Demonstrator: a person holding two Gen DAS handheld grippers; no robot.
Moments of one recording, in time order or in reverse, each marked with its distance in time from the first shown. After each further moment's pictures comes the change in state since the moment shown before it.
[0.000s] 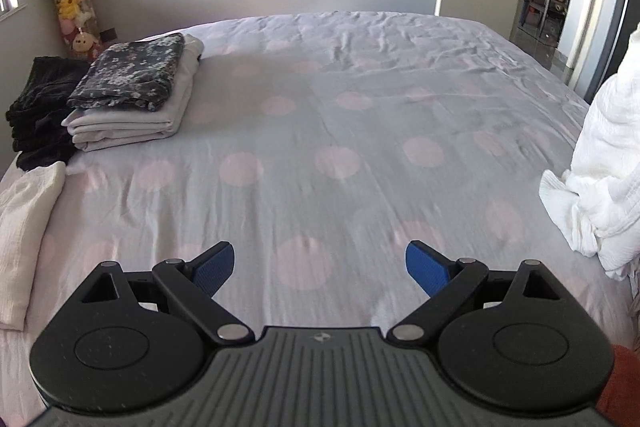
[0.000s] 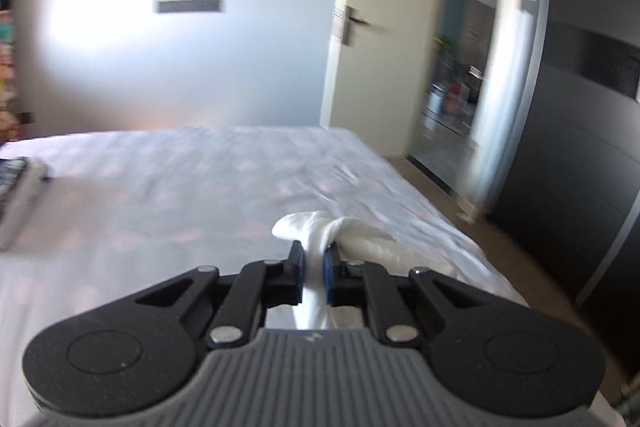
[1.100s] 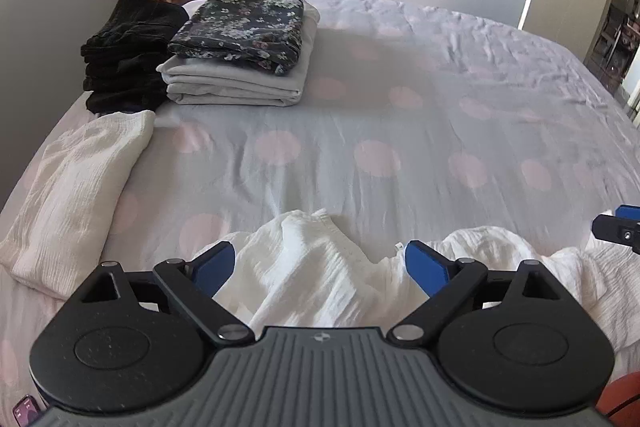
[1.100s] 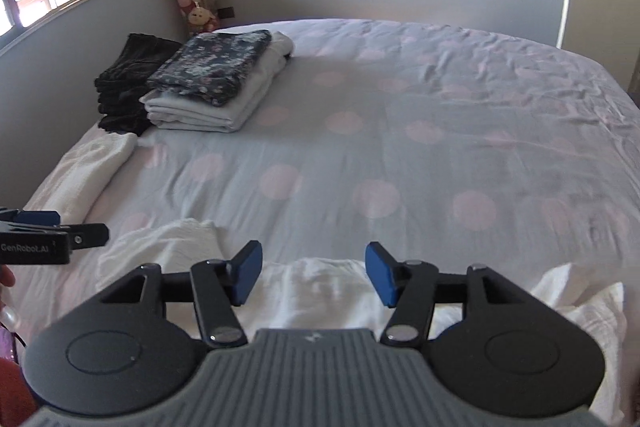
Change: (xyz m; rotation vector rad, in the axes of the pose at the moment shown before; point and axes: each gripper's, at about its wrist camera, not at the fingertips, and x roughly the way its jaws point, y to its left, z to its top) left arm 0.015 0.137 0.010 -0.146 0.078 0.118; right arm 0.050 0.199 -0.087 -0.063 0.382 0.510
